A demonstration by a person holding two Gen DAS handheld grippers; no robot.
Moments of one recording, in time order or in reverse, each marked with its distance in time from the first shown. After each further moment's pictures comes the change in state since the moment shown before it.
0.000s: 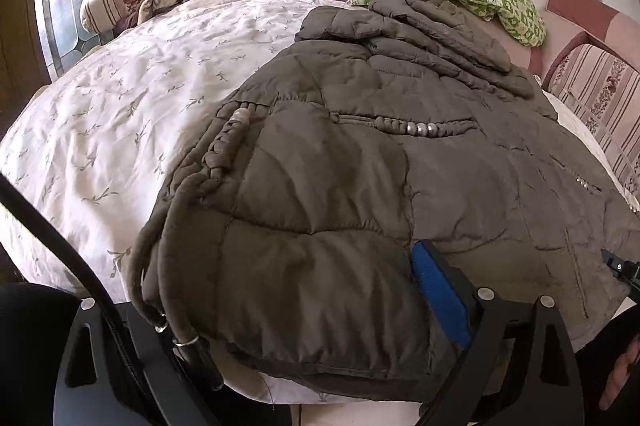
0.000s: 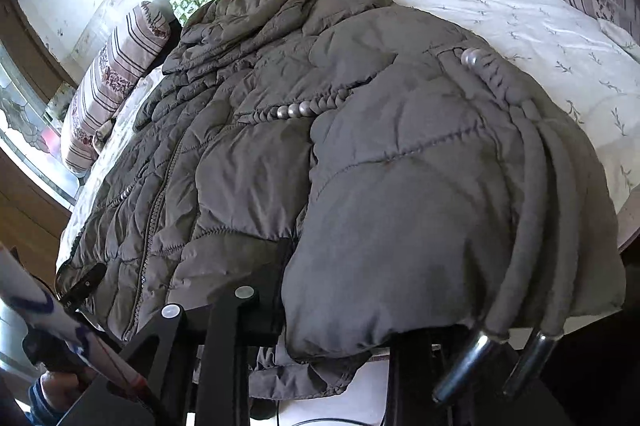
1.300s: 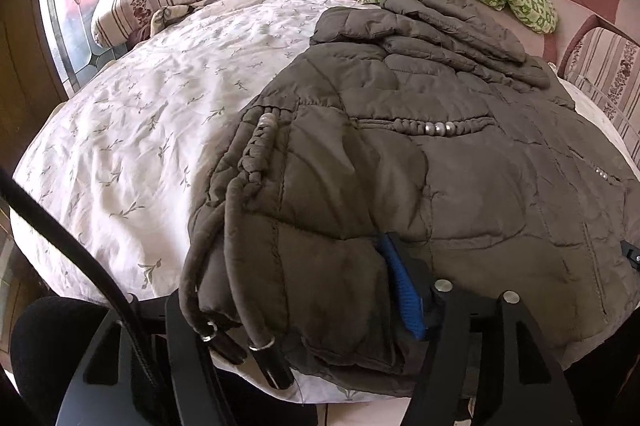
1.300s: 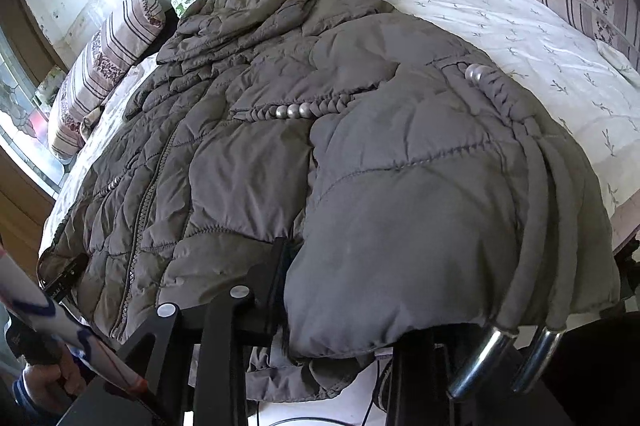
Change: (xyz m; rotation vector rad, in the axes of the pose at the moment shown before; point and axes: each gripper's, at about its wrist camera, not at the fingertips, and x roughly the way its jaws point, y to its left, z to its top) left arm -0.006 0.003 0.006 0.050 0.010 0.096; right arm 0.000 0.010 0.003 -0.047 0.009 -0.072
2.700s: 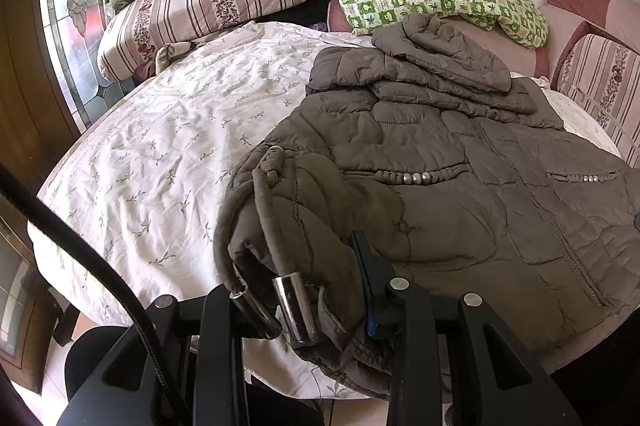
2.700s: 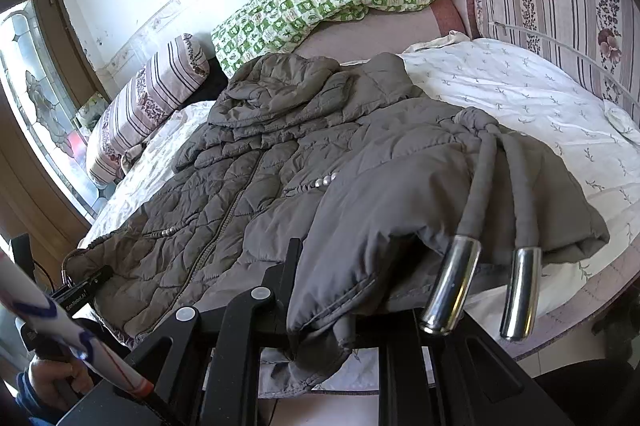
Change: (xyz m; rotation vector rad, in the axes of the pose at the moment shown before) left arm -0.043 -0.010 0.027 0.042 -0.080 0.027; right arm -0.059 0.012 0.023 -0.058 -0.196 0.114
